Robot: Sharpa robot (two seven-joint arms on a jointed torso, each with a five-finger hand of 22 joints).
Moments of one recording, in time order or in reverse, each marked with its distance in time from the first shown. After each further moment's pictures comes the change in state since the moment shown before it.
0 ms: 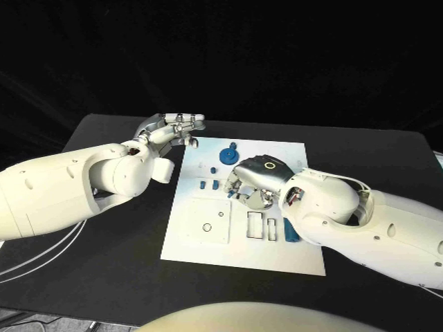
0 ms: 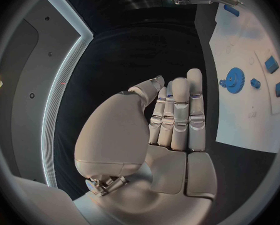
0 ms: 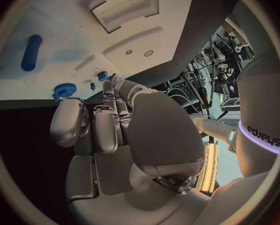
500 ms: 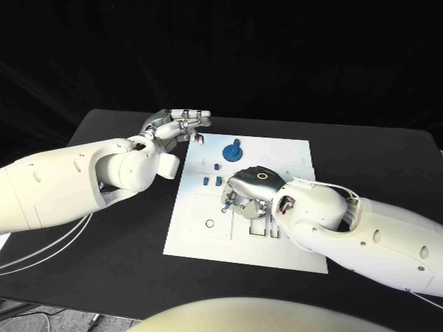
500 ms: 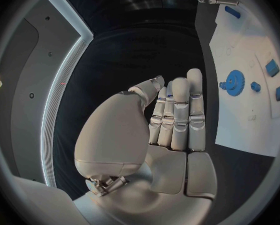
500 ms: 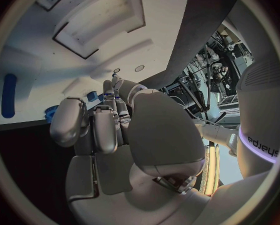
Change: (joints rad) left arm 0.000 0.005 0.000 0.000 0.000 0.001 -0.003; left_hand 0.000 0.000 0.000 0.000 0.000 0.000 0.000 0.000 0.000 0.000 0.000 0.000 0.000 0.000 0.000 0.000 0.000 0.000 0.000 0.000 0.000 0.000; right arm -0.032 0.054 -0.026 -0.048 0.002 0.033 0.017; right_hand -0.002 -0.001 0.003 -0.003 0.006 0.004 0.004 -0.008 -0.001 0.000 0.000 0.003 -0.003 0.000 0.000 0.000 0.000 0.000 0.000 0.000 0.000 -0.003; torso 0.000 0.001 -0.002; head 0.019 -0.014
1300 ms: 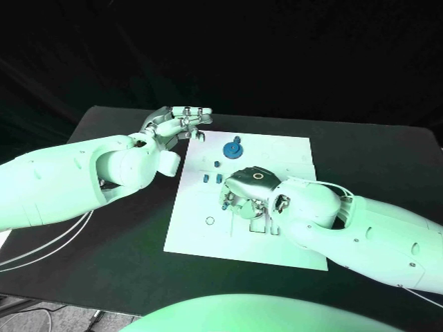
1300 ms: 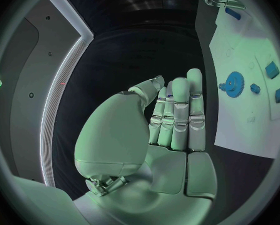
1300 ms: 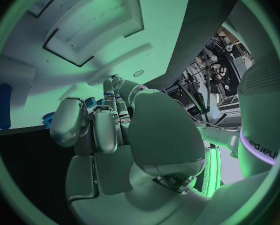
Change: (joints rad) left arm 0.000 0.003 0.000 0.000 0.000 0.007 -0.006; left_hand 0.000 0.000 -0.003 -0.003 0.000 0.000 0.000 0.000 -0.001 -0.004 -0.004 0.000 0.001 -0.003 0.003 0.000 -0.004 0.000 0.000 0.000 -0.004 -0.002; right arm -0.003 0.027 -0.009 -0.026 -0.002 0.025 0.000; right_hand -0.012 -0.004 0.000 0.000 -0.001 -0.005 0.004 0.002 0.002 0.000 0.000 0.000 0.000 0.000 0.000 0.000 0.000 0.000 0.000 0.000 0.000 0.000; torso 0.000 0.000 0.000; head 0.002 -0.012
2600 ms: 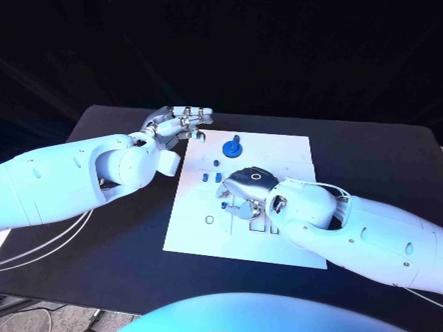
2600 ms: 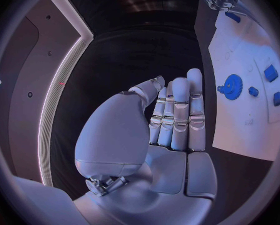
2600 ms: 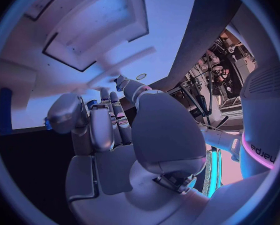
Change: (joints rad) left arm 0.000 0.001 0.000 0.000 -0.001 0.013 -0.015; left_hand 0.004 0.004 0.000 0.000 0.000 -0.004 0.004 0.000 -0.001 -0.011 0.004 0.004 0.000 -0.004 -0.004 0.000 -0.003 0.000 0.000 0.000 -0.004 -0.002; right arm -0.002 0.007 -0.013 -0.012 -0.019 -0.013 -0.020; right_hand -0.086 -0.047 -0.069 -0.016 0.024 -0.193 0.022 -0.010 -0.050 -0.277 0.065 0.011 -0.033 -0.001 0.049 -0.031 -0.052 0.016 -0.031 0.045 -0.073 -0.109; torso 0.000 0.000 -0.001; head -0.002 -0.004
